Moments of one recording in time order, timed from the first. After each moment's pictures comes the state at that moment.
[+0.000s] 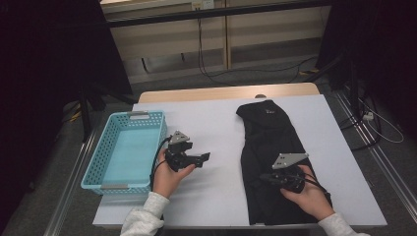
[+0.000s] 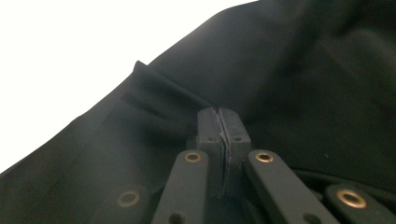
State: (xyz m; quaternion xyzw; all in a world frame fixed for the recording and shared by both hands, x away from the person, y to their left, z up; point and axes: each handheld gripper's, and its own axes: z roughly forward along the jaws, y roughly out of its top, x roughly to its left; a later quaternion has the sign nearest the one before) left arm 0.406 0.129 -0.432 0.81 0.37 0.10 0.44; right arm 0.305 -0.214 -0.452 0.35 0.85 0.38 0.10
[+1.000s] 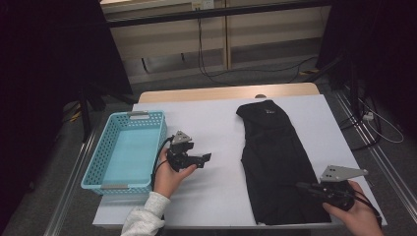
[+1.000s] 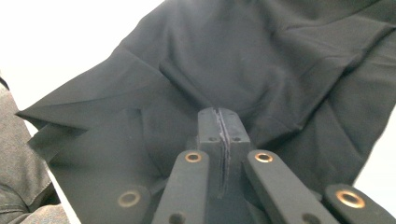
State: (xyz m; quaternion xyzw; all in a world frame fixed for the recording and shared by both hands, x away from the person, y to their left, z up) left arm 0.405 0.124 -0.431 0.82 0.36 0.11 0.43; right arm 0.242 -0.299 -0.434 0.40 0.81 0.41 0.13
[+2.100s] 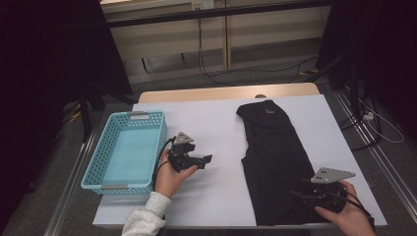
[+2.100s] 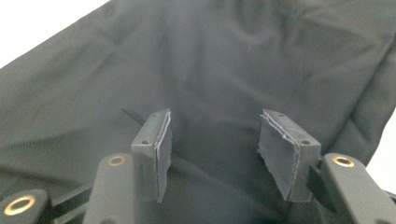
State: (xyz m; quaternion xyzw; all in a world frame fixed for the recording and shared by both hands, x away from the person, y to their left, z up) left arm 0.406 0.121 -0.437 0.82 0.36 0.09 0.43; right arm 0.246 -0.288 -0.451 0.41 0.82 0.36 0.16
